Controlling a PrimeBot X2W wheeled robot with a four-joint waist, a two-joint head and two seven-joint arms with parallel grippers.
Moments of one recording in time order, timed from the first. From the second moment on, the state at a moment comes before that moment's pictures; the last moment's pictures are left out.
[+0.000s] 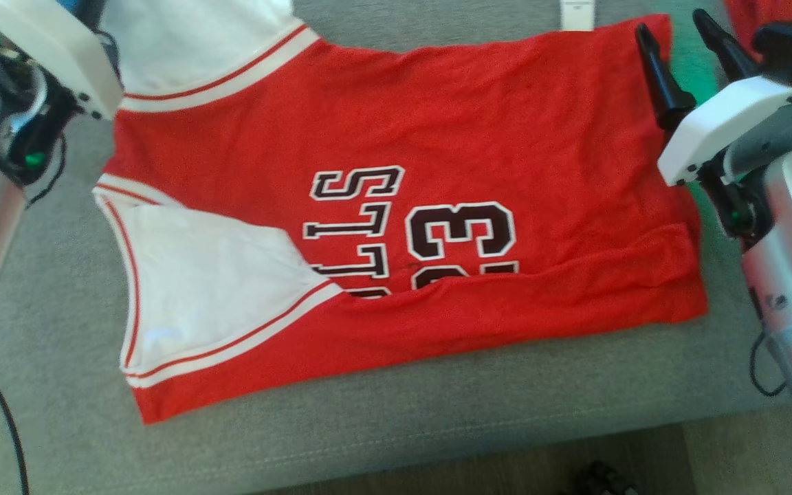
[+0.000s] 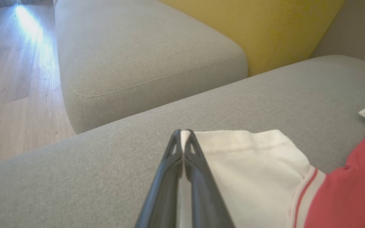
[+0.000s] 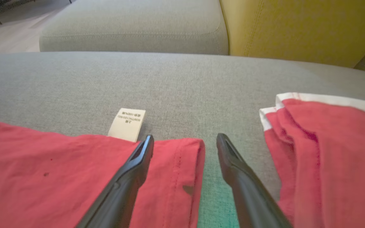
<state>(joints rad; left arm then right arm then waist) -1.07 0.51 -0.74 0.66 -0.73 -0.13 -0.05 -0.76 -0.29 0.29 0.57 0.36 0.13 0.08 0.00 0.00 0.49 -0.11</state>
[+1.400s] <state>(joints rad) -1.14 0.52 -0.78 0.68 -0.80 -0.11 -0.18 -1.02 -0.38 0.54 0.88 0.49 0.13 -0.12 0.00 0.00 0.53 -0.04</state>
